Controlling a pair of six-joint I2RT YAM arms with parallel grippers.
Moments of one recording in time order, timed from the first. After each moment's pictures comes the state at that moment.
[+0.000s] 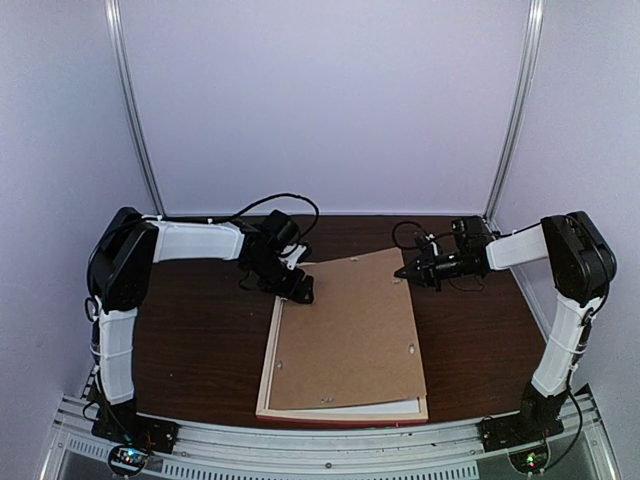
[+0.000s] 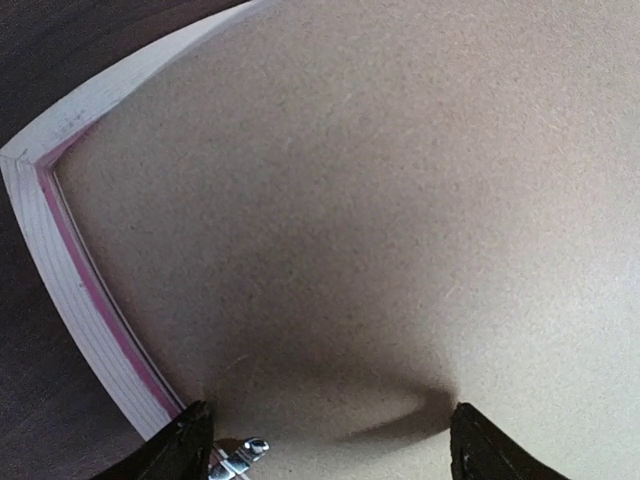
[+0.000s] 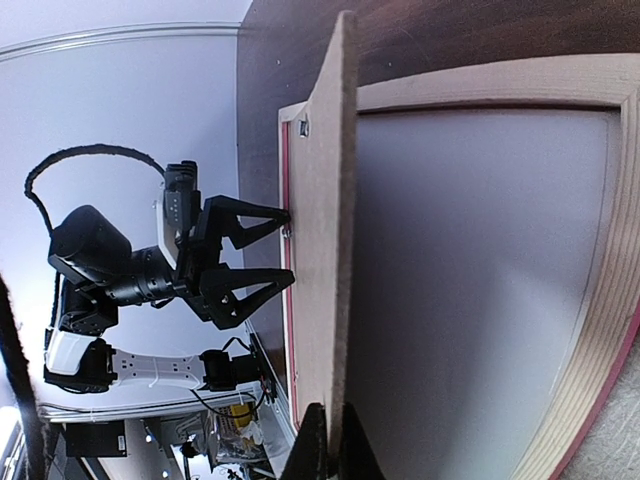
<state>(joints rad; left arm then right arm) -0.69 2.11 1.54 -0.56 0.16 -0.22 0.20 1.89 1.02 0.08 -1.02 0.77</state>
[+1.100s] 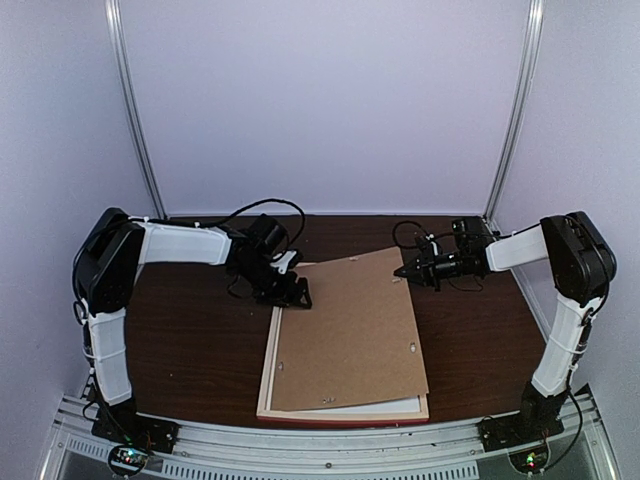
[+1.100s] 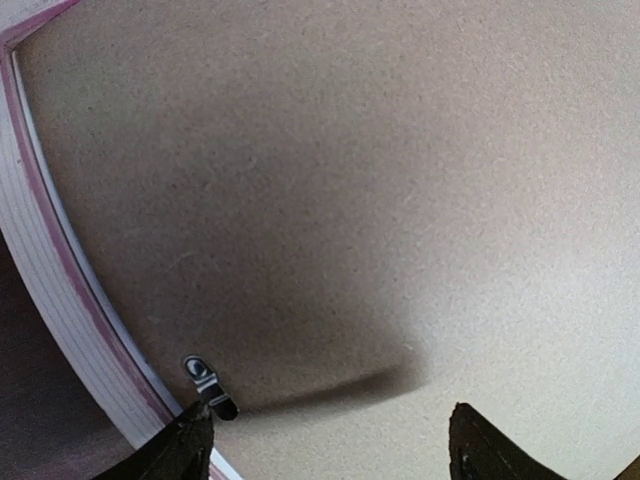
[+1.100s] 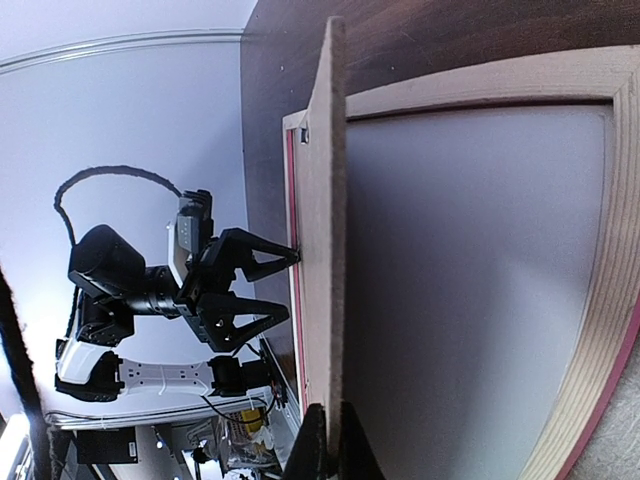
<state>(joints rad) -0.68 2.01 1.39 -0.49 0.34 -0.37 0.21 1.89 1.01 0.13 -1.02 0.84</state>
